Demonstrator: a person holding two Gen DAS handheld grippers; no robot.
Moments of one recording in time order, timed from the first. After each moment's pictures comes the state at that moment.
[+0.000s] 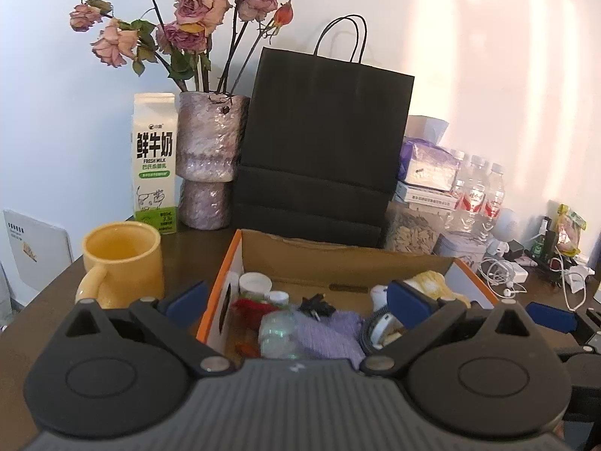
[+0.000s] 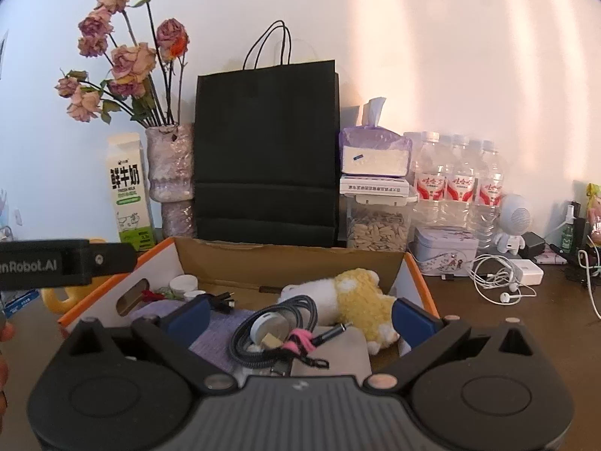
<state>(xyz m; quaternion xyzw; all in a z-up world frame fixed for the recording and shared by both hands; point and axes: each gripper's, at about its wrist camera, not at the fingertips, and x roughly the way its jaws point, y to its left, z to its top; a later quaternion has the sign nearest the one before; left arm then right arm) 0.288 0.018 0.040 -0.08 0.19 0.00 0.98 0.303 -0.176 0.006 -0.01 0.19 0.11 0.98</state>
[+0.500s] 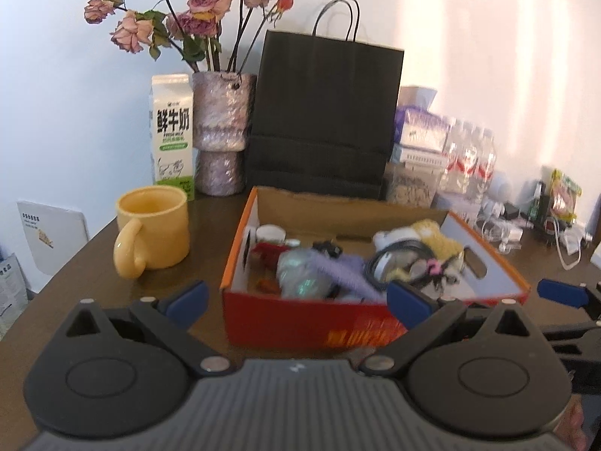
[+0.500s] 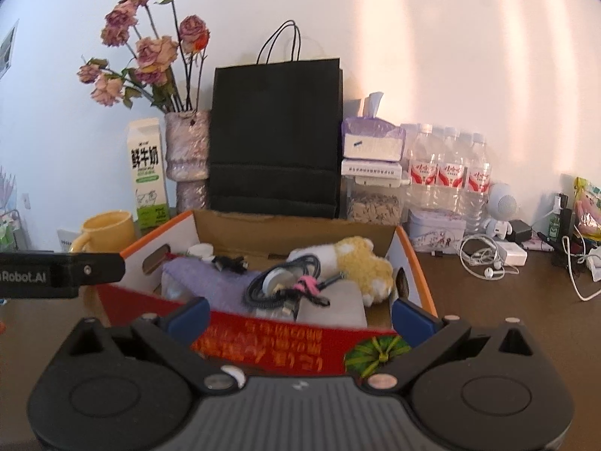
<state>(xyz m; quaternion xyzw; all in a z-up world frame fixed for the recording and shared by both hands) 0.230 0.021 0.028 -0.05 0.23 0.00 0.97 0.244 -0.182 -0.003 -0.03 0.21 0.11 0.97</state>
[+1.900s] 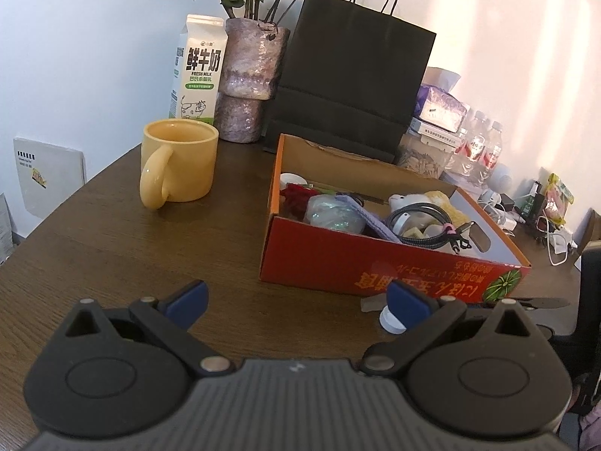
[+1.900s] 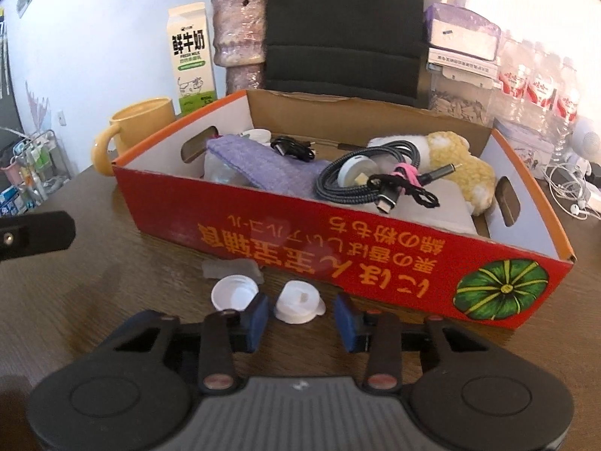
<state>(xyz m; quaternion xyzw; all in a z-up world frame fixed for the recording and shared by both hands) 0.212 0.071 -0.001 -0.12 0.28 -0.02 0.95 0.291 -0.135 -0.054 -0.06 0.36 0.20 0.91</state>
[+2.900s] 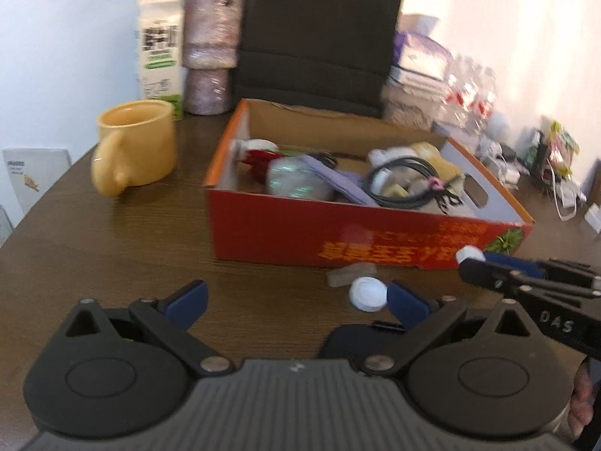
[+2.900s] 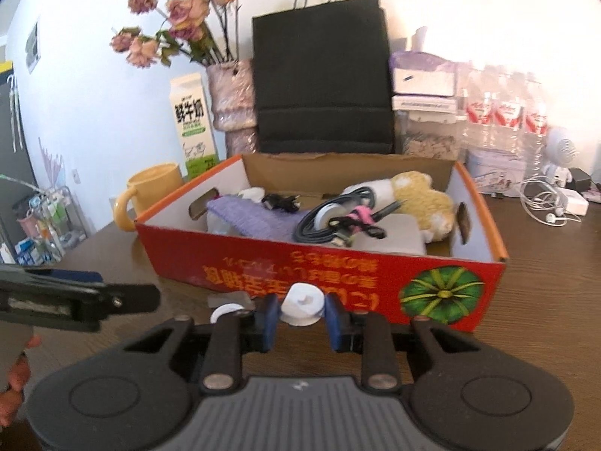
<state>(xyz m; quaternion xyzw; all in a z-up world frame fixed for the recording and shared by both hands) 0.239 0.017 -0.008 -0.06 0.34 -0.03 0.94 0.254 -0.195 -0.028 0.01 0.28 0.21 0.94</state>
